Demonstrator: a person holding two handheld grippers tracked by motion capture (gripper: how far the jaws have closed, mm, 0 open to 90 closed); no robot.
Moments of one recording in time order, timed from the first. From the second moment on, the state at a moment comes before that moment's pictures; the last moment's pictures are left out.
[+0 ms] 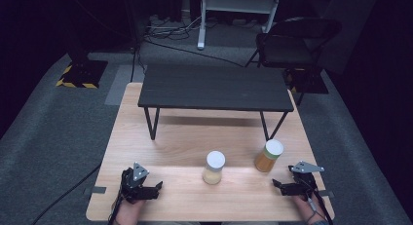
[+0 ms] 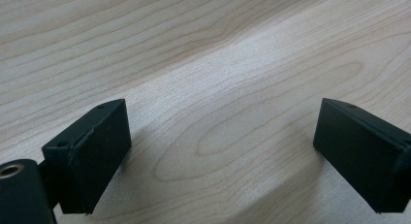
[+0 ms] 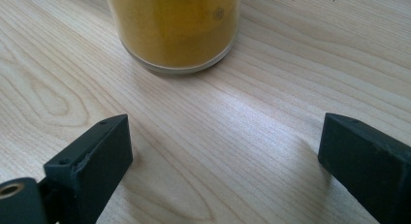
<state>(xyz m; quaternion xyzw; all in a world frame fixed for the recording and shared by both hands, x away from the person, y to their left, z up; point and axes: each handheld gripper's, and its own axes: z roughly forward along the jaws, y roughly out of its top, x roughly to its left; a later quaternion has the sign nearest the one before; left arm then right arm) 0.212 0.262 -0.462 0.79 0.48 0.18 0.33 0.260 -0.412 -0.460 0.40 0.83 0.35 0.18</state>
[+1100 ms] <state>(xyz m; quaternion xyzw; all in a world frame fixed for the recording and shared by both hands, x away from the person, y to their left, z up) 0.155 0.269 -0.460 0.72 0.42 0.27 0.48 0.261 -0.412 -0.460 0.40 0.83 0.35 0.18</state>
